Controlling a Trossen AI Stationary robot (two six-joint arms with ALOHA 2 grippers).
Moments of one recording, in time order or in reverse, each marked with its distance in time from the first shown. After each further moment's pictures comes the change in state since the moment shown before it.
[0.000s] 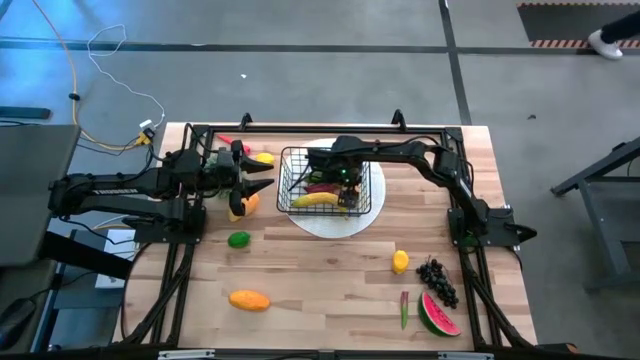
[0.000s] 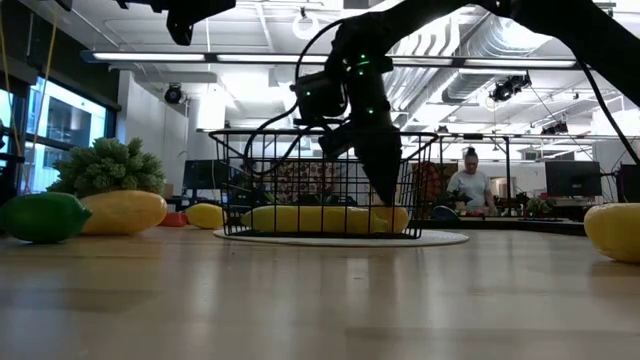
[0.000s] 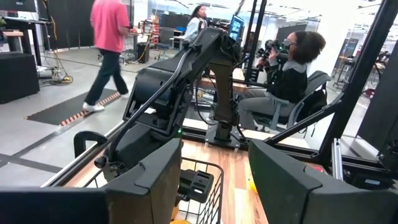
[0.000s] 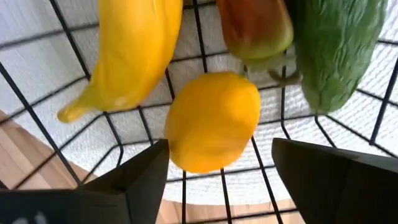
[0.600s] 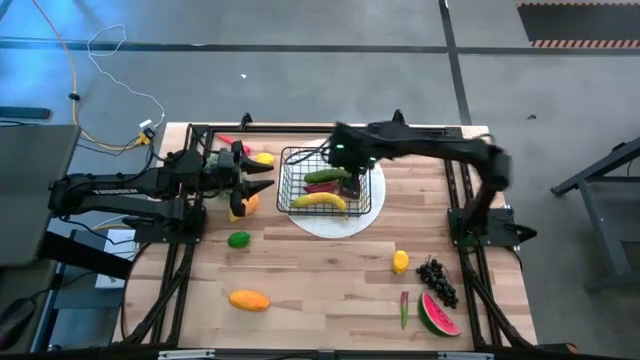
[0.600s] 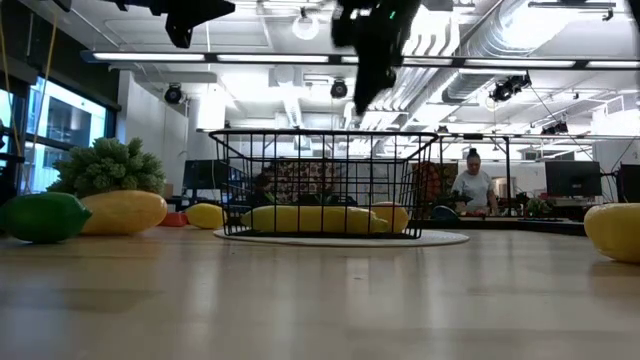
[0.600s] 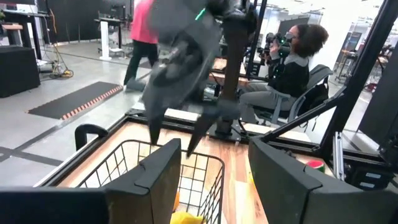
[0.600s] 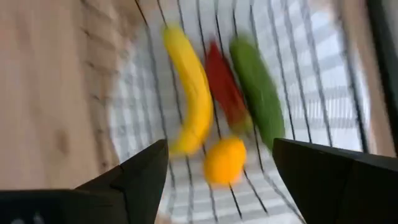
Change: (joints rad) left arm 0.000 0.000 0.000 -0.030 0.000 -0.001; right arm 0.041 -0.447 -0.160 0.335 -0.068 0.051
